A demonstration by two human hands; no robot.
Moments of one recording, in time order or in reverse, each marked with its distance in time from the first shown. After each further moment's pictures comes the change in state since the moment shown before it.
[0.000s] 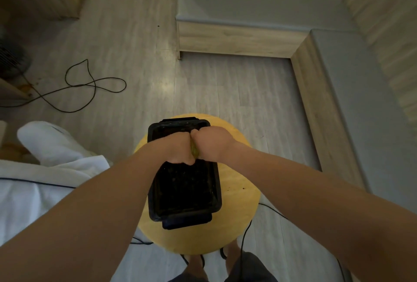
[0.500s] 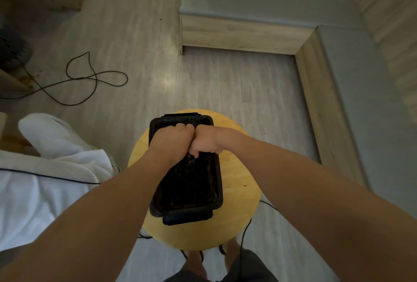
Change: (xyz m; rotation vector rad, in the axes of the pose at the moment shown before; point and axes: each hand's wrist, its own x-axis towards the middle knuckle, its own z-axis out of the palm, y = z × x) left_hand -0.008 -0.007 0.019 0.528 0.555 0.069; right_hand 0.025 -0.002 -0.010 0.610 -0.486 0.297
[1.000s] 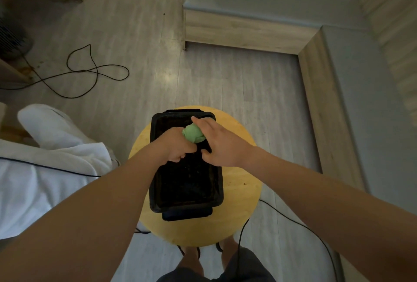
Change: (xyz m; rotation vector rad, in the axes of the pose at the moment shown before) left_hand -0.005 -0.004 0.004 -1.202 -0.441 -0.494; right_hand -0.018 0.053 0.037 -0.210 0.536 -0.541
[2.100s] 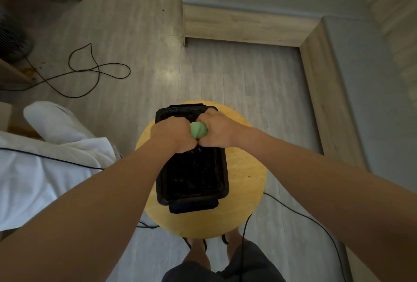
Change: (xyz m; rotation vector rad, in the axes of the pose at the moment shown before) left_hand -0.011 0.010 -0.011 0.889 0.246 0.151; right_hand 0.033 -0.012 -0.009 0.106 -0.192 0.254
